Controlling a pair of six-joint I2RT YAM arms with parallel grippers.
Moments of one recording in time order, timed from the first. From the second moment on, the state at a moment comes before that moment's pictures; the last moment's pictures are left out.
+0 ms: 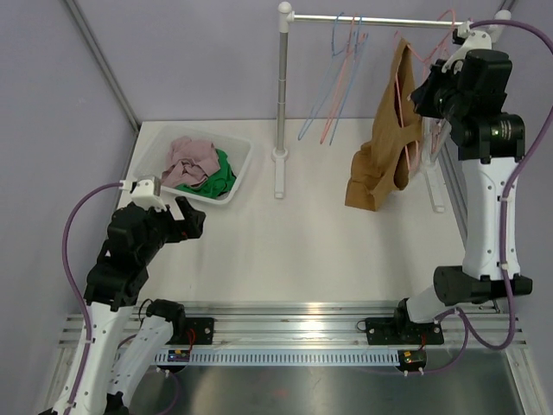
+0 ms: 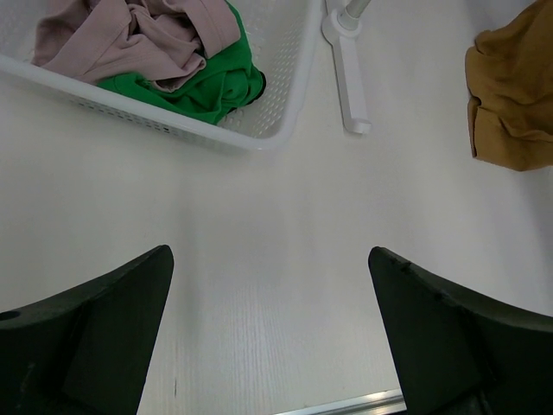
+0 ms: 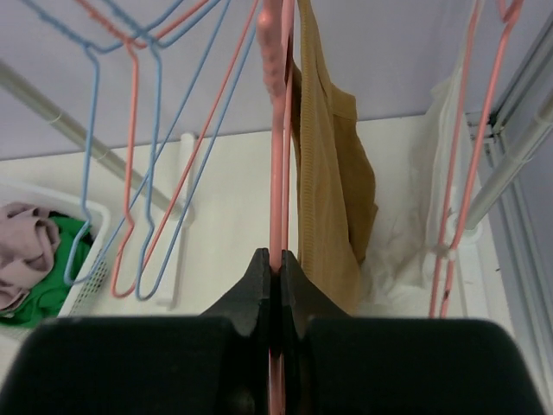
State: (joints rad) left arm -0.22 0.56 0.87 -0.71 0.03 -0.32; right arm 0.04 1.57 2.21 -0.93 -0.03 0.18
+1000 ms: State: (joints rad) left arm -0.99 1.12 1.12 -0.30 -0.29 -0.41; right arm 0.26 0.77 1.10 -0.83 -0.70 0.25
